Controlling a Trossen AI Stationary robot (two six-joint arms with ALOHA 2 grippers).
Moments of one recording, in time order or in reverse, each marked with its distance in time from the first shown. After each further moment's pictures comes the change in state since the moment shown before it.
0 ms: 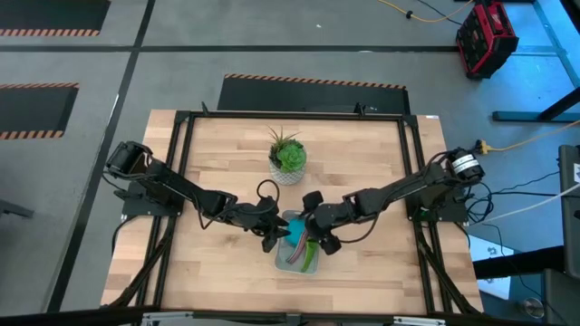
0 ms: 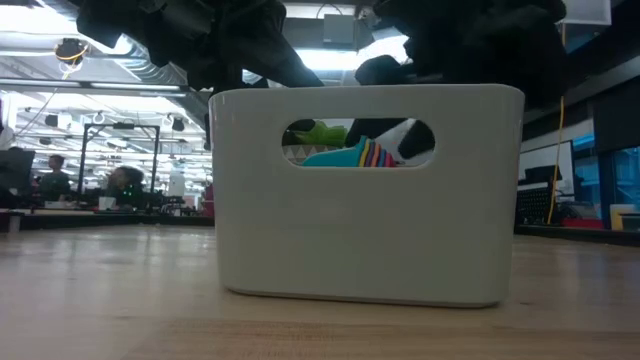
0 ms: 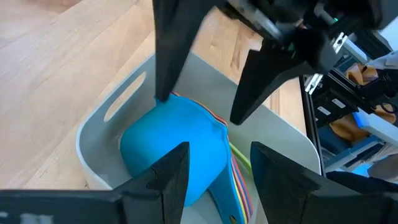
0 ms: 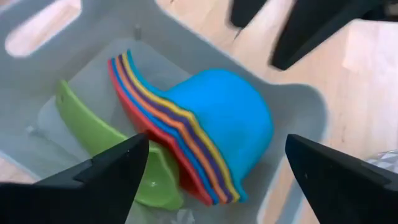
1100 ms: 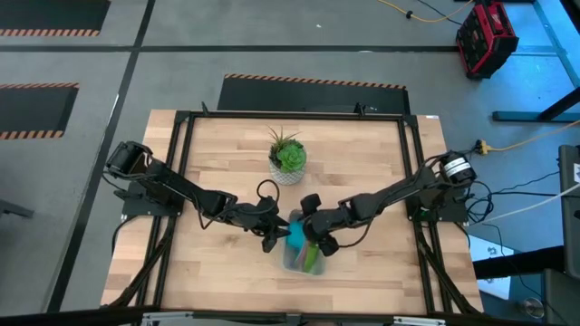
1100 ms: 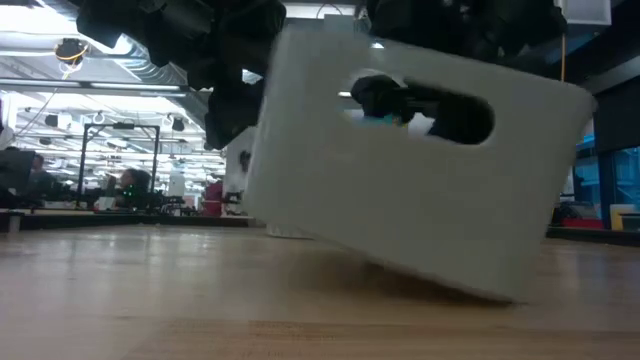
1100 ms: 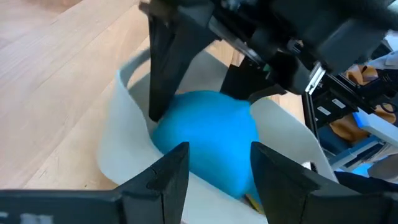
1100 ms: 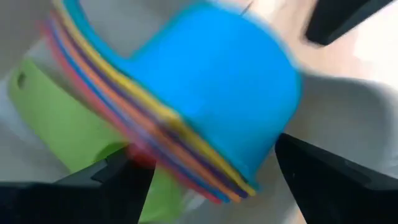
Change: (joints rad) left arm 0.000 0.000 0.000 0.000 -0.001 0.000; right arm 0.014 0.076 0.001 0.023 0.057 -0.037
